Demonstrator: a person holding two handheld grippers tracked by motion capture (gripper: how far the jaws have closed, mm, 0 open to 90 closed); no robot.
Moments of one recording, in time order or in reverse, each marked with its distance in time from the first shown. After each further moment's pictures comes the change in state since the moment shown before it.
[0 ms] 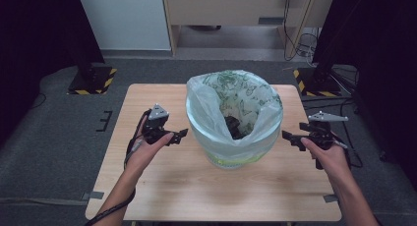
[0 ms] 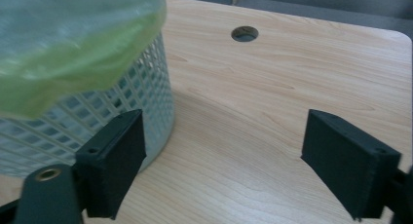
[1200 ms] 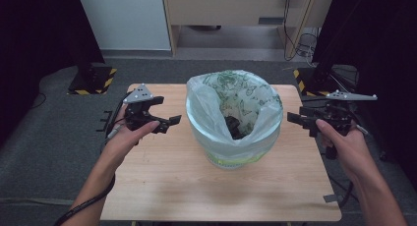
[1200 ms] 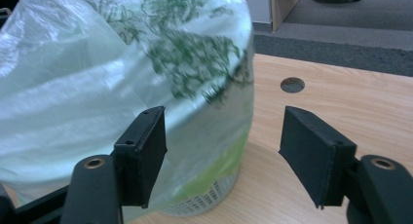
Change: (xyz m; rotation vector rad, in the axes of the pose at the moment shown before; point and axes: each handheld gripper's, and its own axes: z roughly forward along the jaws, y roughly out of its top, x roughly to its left) left arm 0.000 0.064 -0.068 -0.137 -0.129 0.086; right arm 0.032 0.076 -0.066 -0.075 0.168 0.057
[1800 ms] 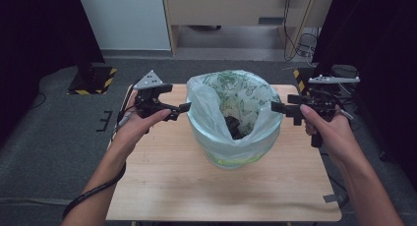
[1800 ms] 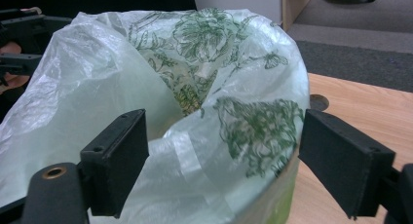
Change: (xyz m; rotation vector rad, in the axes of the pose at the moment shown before) left arm -0.001 0.031 0.024 -0.043 -0.007 0.006; right arm 0.036 0.038 0.023 0.018 0.014 -0.006
